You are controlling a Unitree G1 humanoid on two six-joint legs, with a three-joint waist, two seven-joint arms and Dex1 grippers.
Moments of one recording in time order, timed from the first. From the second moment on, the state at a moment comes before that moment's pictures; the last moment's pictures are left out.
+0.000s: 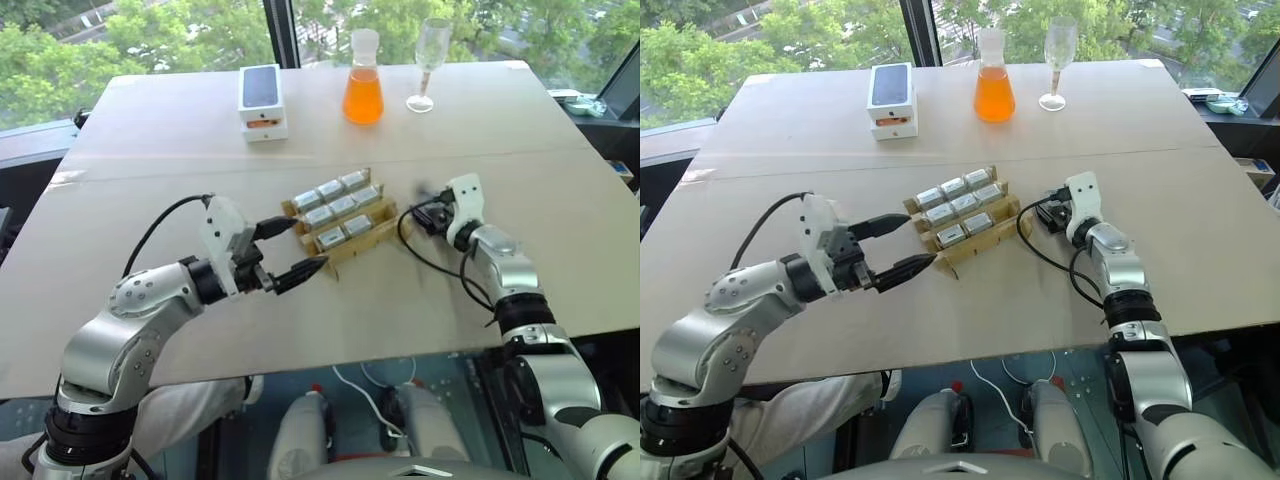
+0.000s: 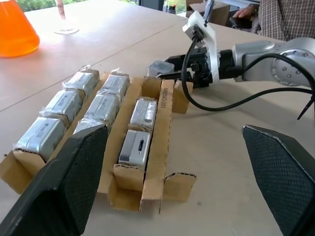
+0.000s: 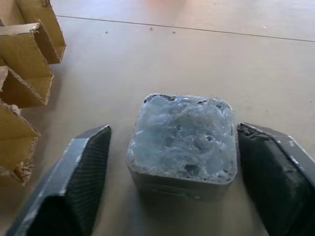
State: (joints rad) left arm -0.16 0.71 0.17 -0.53 -0.68 0.63 -0.72; right arm -0.71 -0.20 -0.10 0.66 0.08 0.14 0.45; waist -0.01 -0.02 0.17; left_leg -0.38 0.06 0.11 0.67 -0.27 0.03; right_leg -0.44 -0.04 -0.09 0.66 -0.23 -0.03
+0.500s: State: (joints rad) left arm -0.43 0.84 0.15 -0.29 -0.75 0.71 -0.91; right arm -0.66 -0.43 0.13 0.50 -0.19 -0.22 0.45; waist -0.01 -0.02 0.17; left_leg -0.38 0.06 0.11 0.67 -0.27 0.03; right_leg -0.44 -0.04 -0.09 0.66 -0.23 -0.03
